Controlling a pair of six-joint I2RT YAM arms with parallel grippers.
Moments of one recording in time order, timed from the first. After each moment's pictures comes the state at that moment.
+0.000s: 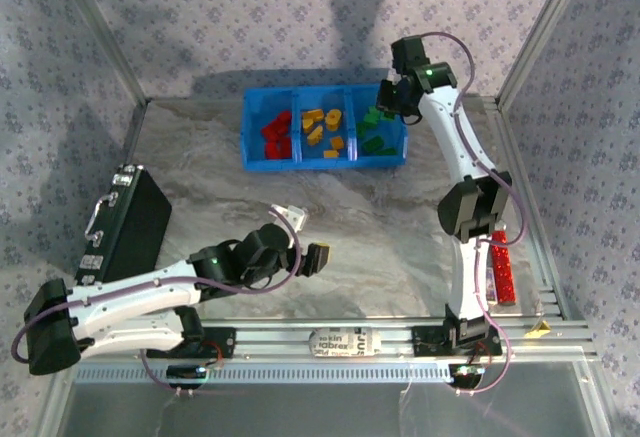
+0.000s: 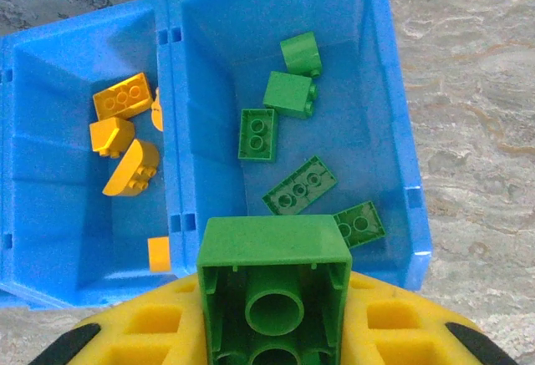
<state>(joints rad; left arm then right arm) -1.15 1.01 0.67 -0.25 -0.29 -0.54 0.26 2.14 2.35 -1.13 0.01 0.38</state>
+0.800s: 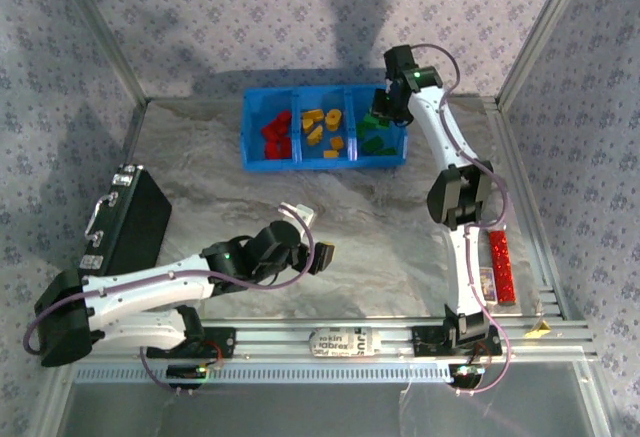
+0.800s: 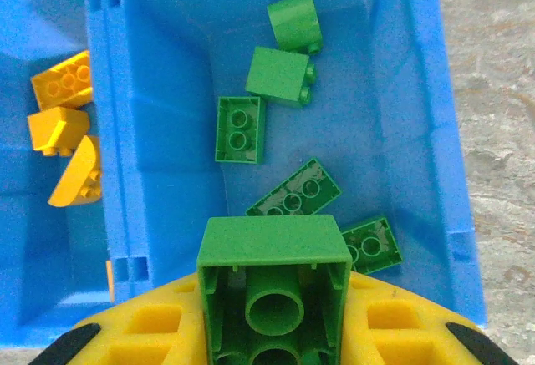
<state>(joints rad) -1.14 1.10 0.71 -0.25 -0.31 -0.51 0.25 2.33 2.45 -1.15 -0.02 0.37</state>
